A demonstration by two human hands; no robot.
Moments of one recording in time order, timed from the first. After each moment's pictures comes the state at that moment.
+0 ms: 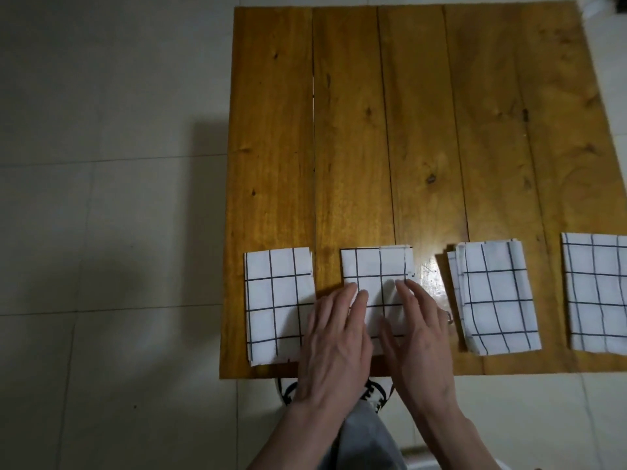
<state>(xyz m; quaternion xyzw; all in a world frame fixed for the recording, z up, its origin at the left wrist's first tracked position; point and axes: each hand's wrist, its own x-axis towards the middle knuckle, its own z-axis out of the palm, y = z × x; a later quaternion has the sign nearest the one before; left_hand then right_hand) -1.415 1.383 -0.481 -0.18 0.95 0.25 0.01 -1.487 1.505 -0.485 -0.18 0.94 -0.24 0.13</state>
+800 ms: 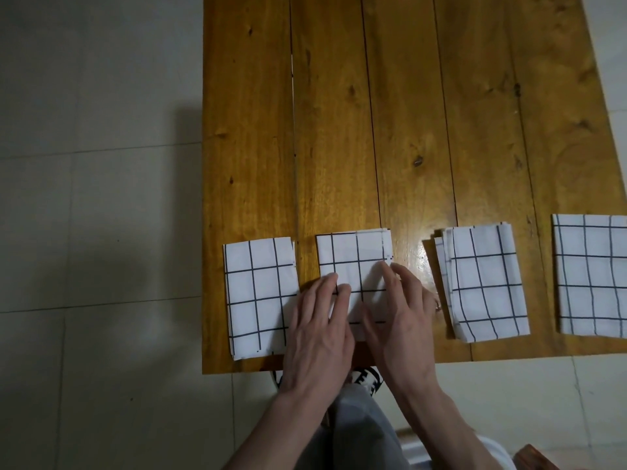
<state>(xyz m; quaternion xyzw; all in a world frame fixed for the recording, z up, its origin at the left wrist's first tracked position) -1.414 1.389 -0.499 -0.18 0.97 0.18 0.05 -1.493 1.502 -0.497 -0.16 0.94 -0.26 0.13</state>
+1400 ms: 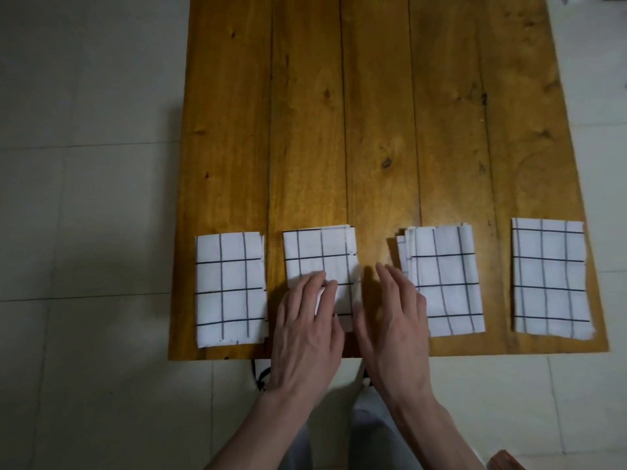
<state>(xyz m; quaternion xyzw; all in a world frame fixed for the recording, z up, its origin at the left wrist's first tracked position) -1.424 1.429 -0.491 -0.21 0.95 0.21 0.00 -1.504 1.547 -0.474 -0.19 0.94 -0.26 0.12</state>
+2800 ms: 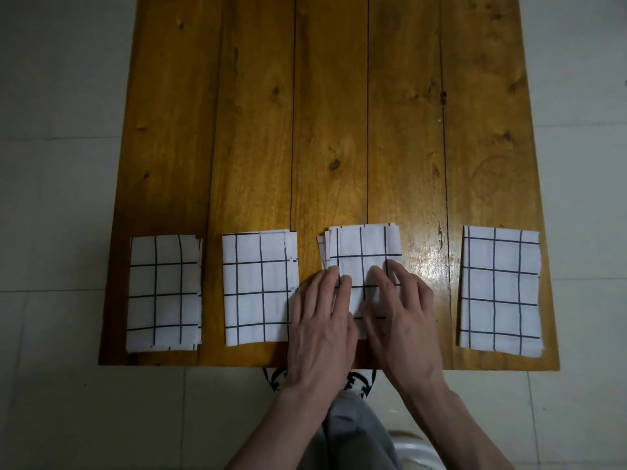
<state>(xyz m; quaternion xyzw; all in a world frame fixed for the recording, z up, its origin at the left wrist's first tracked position) -1.505 1.527 -0.511 -0.22 0.96 0.17 0.03 -1.592 1.642 -0.500 -0.28 0.93 -0.19 0.10</state>
